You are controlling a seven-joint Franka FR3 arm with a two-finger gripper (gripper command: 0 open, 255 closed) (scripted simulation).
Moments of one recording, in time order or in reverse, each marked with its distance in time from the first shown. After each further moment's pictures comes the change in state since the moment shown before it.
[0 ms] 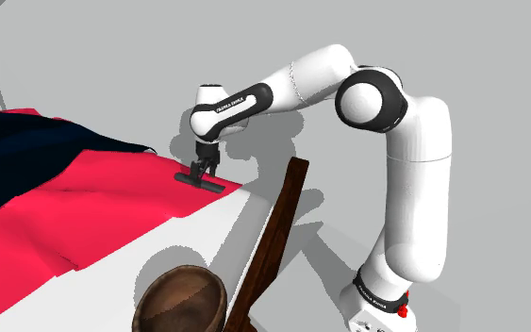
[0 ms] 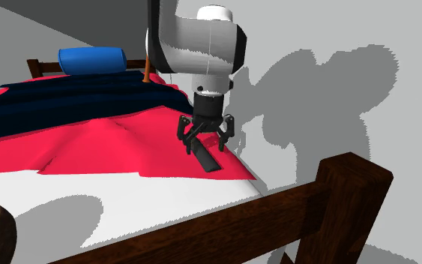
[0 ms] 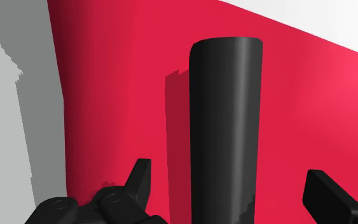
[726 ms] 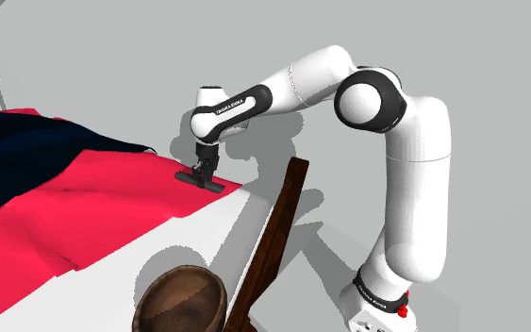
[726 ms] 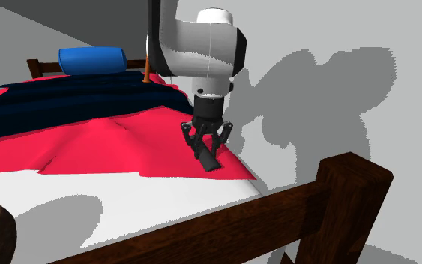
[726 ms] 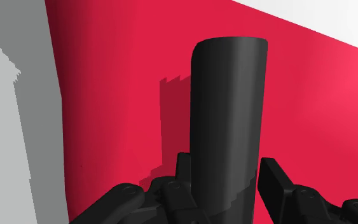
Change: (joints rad) arm 0.000 0.005 -0.001 -0.006 0.000 0.016 0.000
